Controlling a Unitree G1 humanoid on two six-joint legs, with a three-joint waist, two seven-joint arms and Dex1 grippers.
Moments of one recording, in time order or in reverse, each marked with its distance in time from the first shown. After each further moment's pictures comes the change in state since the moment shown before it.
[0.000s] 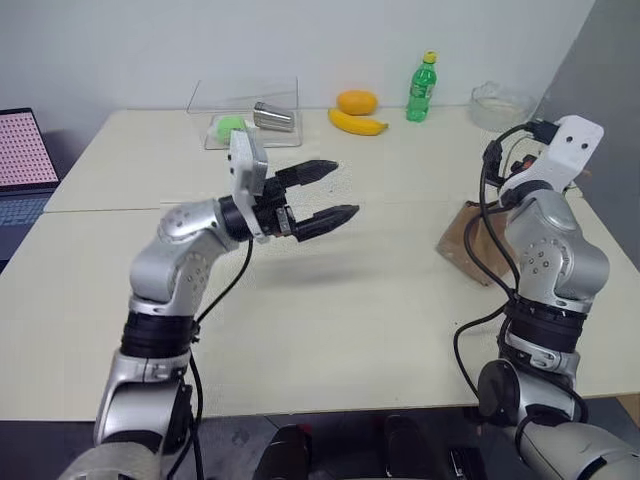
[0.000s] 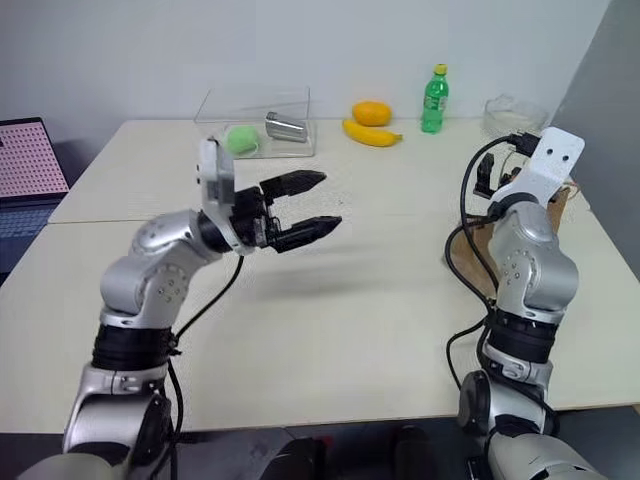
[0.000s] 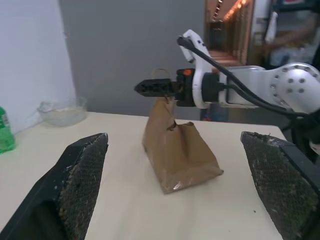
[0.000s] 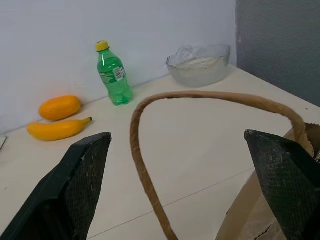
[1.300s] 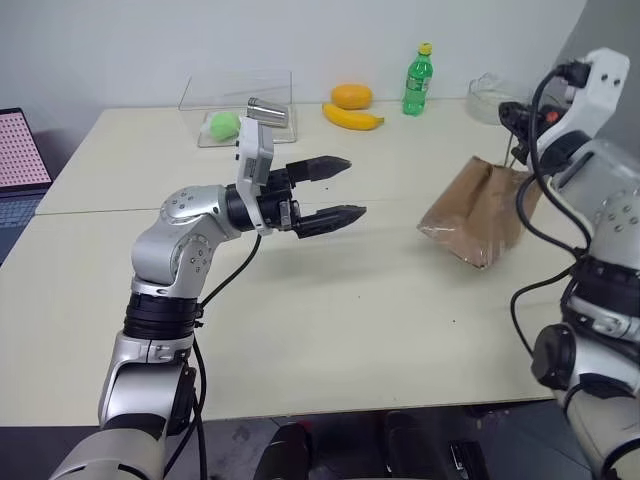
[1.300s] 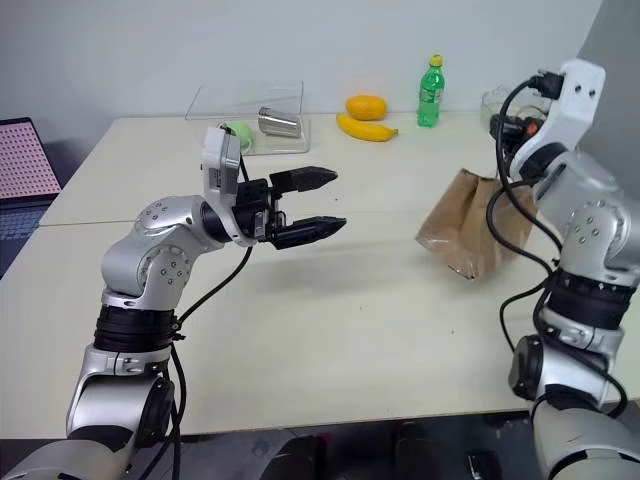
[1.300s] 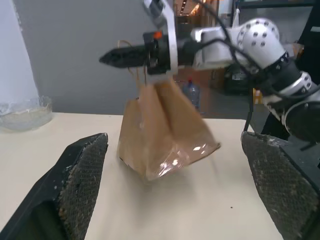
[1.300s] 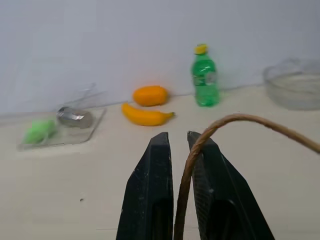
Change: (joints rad) left arm -0.054 -0.013 -0.006 0.045 0.008 0.041 -0.055; right arm -0.221 -0.372 0.081 0.129 0.322 0.274 0.416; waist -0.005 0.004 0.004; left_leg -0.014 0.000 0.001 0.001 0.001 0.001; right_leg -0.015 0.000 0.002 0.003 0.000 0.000
